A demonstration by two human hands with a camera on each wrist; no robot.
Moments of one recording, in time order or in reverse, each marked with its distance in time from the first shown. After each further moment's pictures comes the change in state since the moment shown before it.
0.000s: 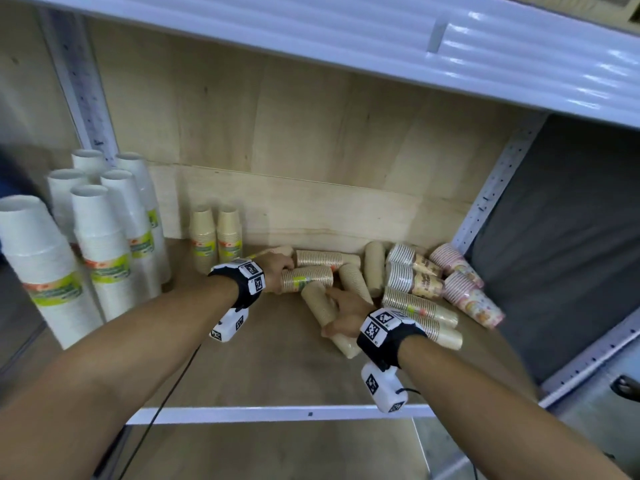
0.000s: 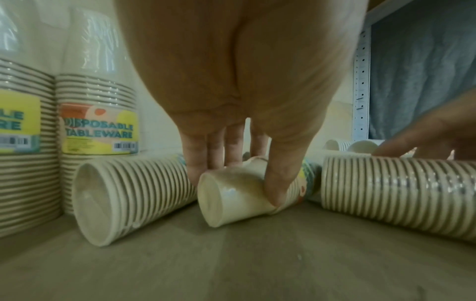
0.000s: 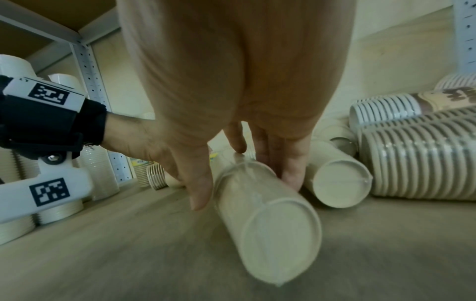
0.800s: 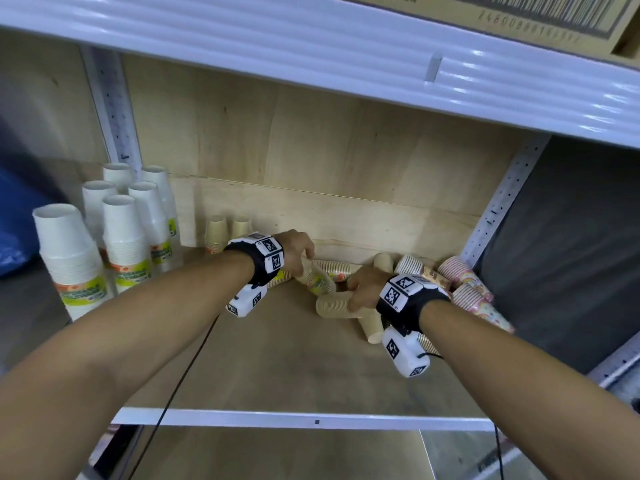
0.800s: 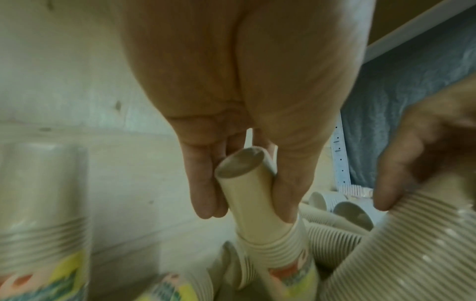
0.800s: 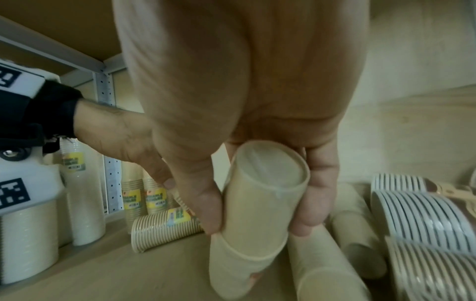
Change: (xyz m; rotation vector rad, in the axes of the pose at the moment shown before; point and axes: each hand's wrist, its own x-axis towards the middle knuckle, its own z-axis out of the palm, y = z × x) left_hand -0.014 0.027 -0.073 0.047 0.017 0.041; right_hand -0.002 -0.024 -0.069 -0.253 0.002 0.117
